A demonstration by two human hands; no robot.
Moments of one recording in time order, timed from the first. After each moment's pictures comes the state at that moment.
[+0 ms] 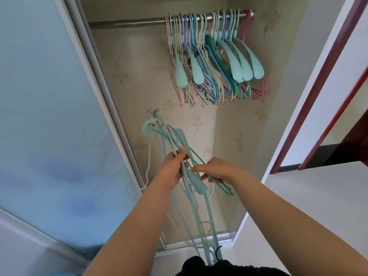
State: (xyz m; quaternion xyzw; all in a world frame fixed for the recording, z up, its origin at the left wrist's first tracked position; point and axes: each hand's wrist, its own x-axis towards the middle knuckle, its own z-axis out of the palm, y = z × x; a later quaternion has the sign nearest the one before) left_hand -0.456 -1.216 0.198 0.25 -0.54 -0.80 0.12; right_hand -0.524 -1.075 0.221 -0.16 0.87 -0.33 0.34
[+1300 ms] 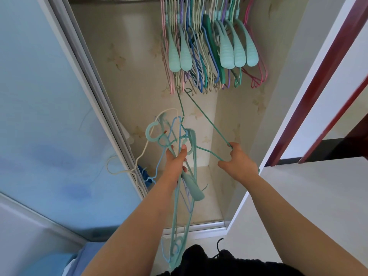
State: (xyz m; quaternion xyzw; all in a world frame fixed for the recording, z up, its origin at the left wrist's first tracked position) left_hand -0.464 -1.184 0.155 0.32 -0.61 -0.71 0.16; right_hand -0.553 -1.001 0.182 -0.16 0.94 -0.28 0.07
